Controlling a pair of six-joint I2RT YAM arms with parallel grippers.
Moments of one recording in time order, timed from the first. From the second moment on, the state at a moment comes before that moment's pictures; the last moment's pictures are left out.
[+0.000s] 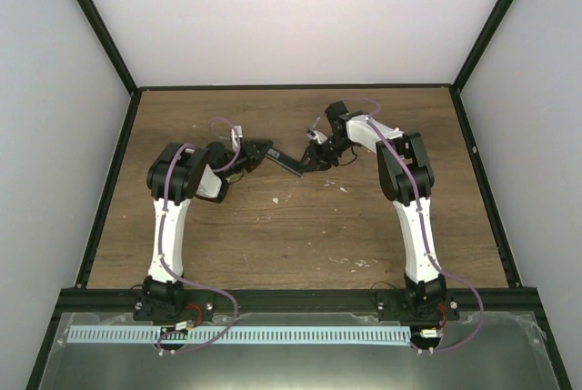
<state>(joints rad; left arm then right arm) -0.25 2.34 0.95 1.35 0.71 -1.35 0.37 2.34 1.78 -0.83 -0.77 0.19</state>
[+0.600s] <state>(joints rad) -0.25 2.34 0.95 1.35 0.67 -1.36 0.37 2.38 1.87 -0.87 -0.76 0.17</state>
